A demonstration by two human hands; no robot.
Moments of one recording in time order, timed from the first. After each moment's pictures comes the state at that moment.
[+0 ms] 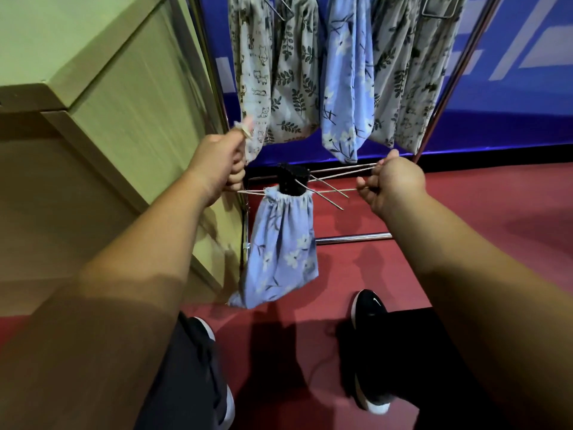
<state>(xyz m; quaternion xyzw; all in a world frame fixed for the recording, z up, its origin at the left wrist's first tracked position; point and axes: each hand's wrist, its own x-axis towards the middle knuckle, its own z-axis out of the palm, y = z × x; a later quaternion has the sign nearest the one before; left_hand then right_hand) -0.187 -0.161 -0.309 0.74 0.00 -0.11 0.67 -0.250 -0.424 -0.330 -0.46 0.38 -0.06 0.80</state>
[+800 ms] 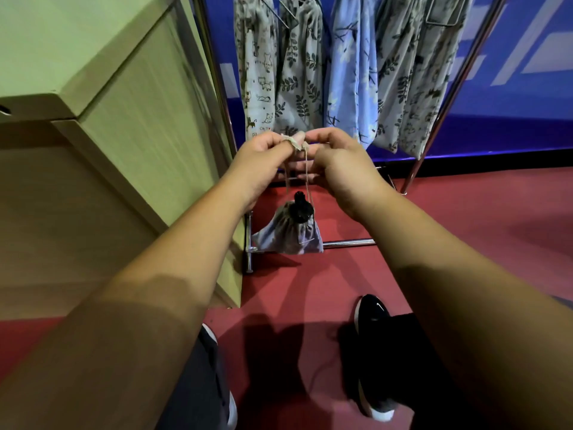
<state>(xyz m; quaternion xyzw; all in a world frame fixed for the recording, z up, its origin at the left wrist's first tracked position) -0.196 -0.211 -0.309 0.74 -0.06 -0.10 0.67 -0.244 -0.357 -0.301 -0.62 0.08 0.01 0.78</state>
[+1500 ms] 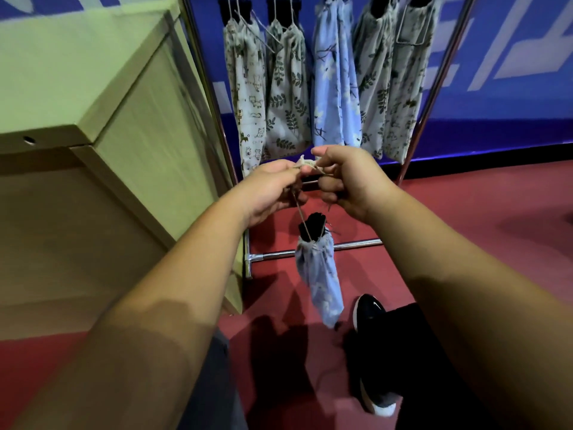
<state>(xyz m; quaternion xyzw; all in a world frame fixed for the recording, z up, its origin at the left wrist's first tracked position) -0.219 -0.223 -0.305 0.70 -0.07 -0.25 0.66 -0.268 -0.386 -0.284 -0.55 0.14 0.05 0.82</state>
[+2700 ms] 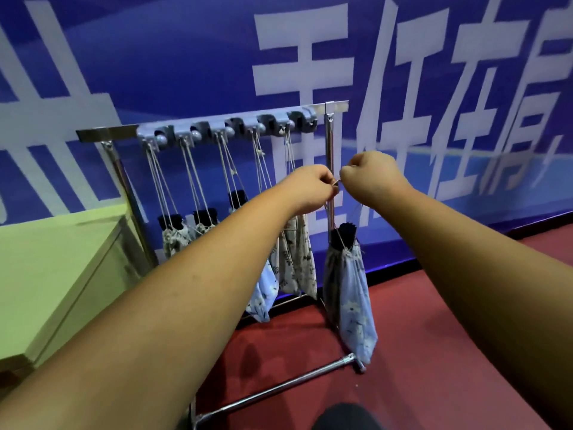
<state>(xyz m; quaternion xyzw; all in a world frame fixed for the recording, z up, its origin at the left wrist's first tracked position) -0.213 -0.472 -0.021 0.87 -0.36 -0.03 0.34 -0.295 -0.602 -0.016 -0.90 0.20 -0.27 0.28</state>
